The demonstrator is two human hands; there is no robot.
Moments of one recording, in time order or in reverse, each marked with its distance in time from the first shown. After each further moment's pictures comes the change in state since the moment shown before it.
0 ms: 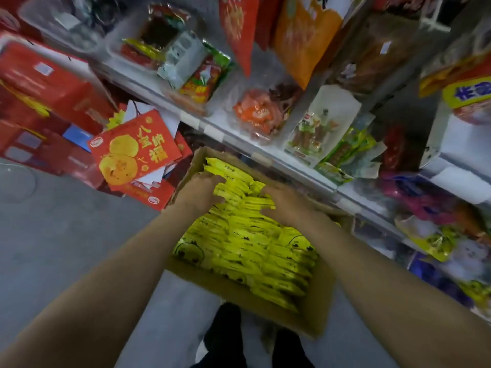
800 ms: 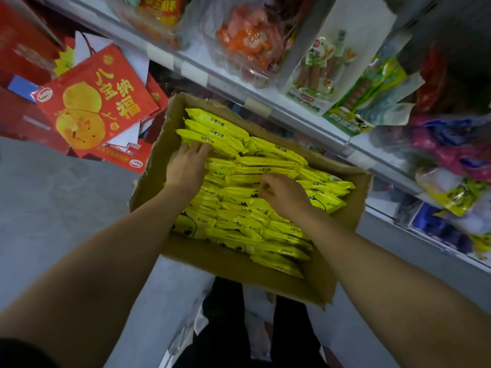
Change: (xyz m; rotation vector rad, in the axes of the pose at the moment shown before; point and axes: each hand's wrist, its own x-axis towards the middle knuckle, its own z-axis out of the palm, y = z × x) left_hand 0.030 -0.034 0.096 0.219 0.094 -0.048; right_hand 0.012 0.028 0.111 0.276 0.040 0.072
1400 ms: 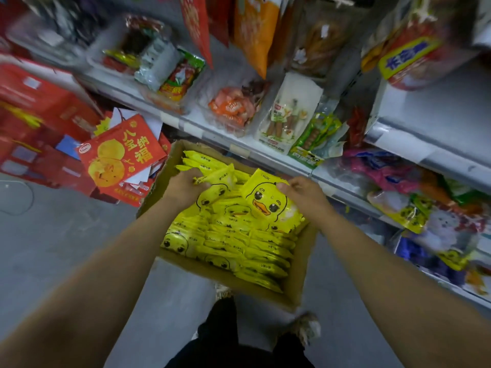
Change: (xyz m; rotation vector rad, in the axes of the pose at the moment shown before) left_hand -0.067 0.064 -0.104 -0.584 -0.031 -0.252; right_hand -0.104 0.027 -0.116 0.690 0.265 0.162
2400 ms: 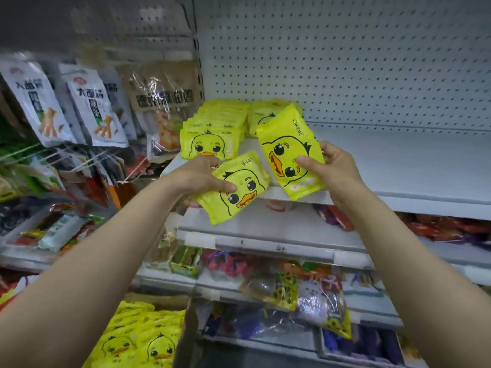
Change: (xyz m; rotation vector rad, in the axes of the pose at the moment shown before) left_hand -0.203 0.536 0.072 0.045 -0.090 0.635; right_hand -0.199 -0.013 -0.495 0.537 0.486 -0.629
